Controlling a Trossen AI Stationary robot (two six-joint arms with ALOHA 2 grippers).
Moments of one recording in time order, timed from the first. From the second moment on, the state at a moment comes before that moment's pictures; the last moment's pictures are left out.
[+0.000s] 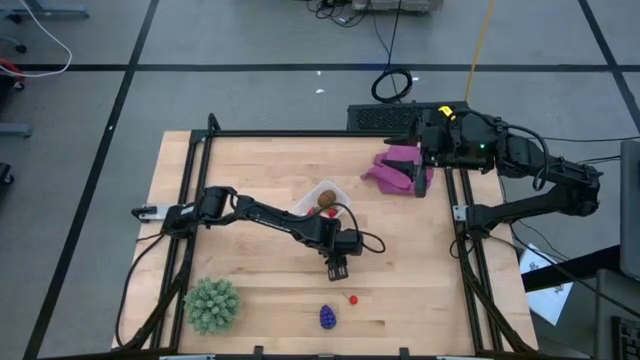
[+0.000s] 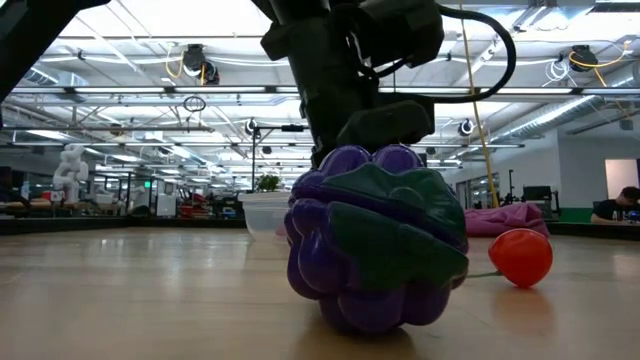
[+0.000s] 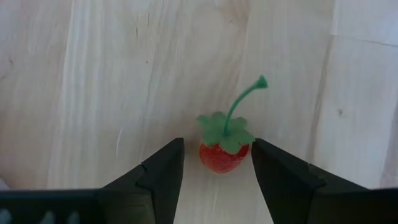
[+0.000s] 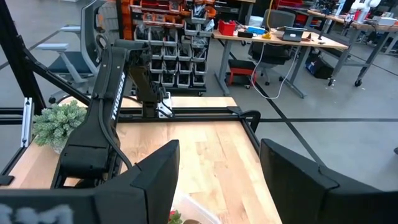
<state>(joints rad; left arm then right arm) -0.15 2.27 1.74 -0.69 -0.03 -0.32 -0.14 1.01 1.33 -0.55 0.05 -0.09</state>
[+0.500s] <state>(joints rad) -0.15 2.27 1.74 -0.69 -0.03 -0.32 -0.14 1.01 1.33 -0.55 0.05 -0.09</state>
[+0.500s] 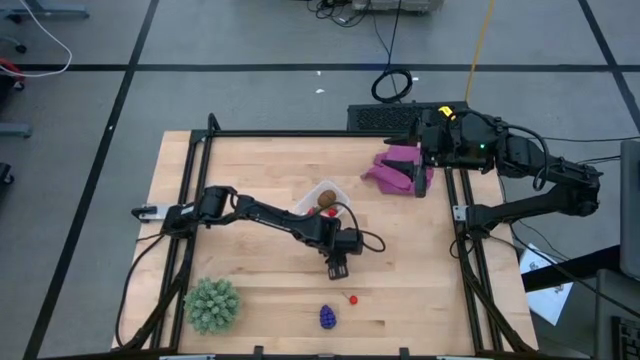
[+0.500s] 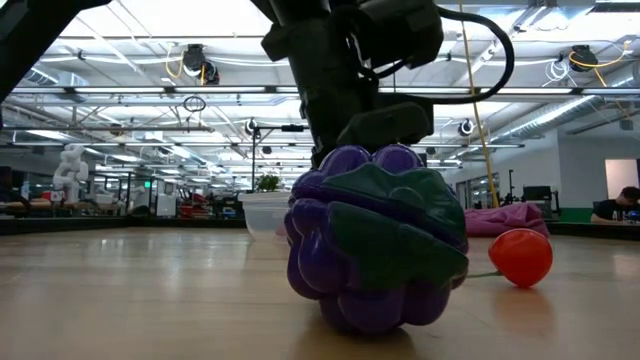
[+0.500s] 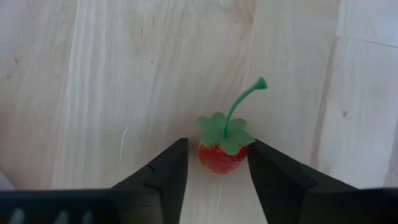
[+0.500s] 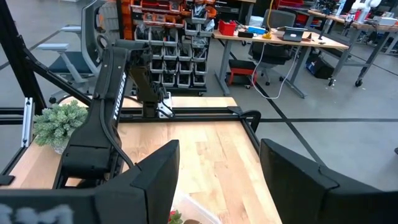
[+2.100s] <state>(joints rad) 0.03 2.20 1.93 -1.20 -0.18 -0.24 -0.14 1.01 1.33 -0.64 0.05 -0.07</state>
